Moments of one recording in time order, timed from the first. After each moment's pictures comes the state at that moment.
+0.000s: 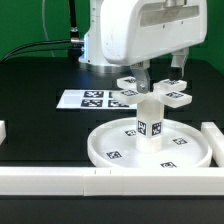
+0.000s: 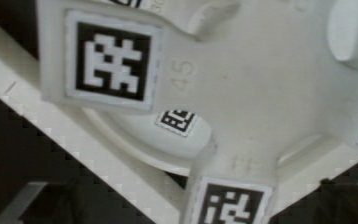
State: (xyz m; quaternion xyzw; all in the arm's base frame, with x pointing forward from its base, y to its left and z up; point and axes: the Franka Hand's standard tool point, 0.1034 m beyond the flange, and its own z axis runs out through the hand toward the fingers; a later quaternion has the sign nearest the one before) arm 0.598 0.044 0.124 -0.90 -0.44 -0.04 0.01
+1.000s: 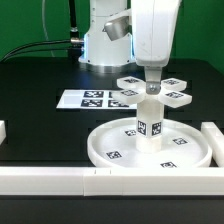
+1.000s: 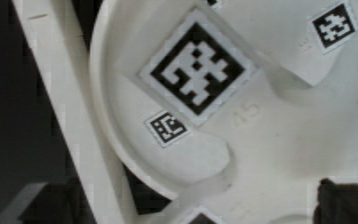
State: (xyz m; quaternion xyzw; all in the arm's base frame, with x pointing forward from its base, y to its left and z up) arm 0.588 0.038 0.124 -0.78 -0.63 -0.03 -0.01
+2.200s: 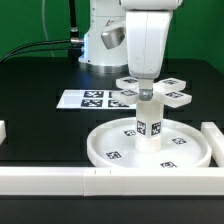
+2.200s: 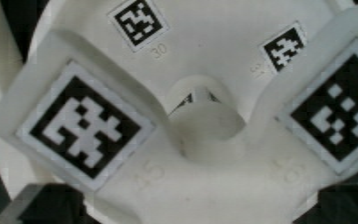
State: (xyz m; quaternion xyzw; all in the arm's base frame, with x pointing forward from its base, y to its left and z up) arm 0.565 0.031 0.099 -0.77 -0.63 -0.01 0.00
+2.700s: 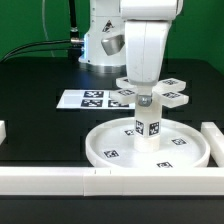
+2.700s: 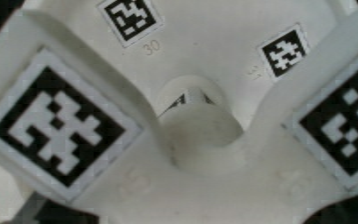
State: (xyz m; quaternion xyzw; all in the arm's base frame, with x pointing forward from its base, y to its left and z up) arm 0.563 0.032 0.094 -0.78 -0.63 0.00 0.00
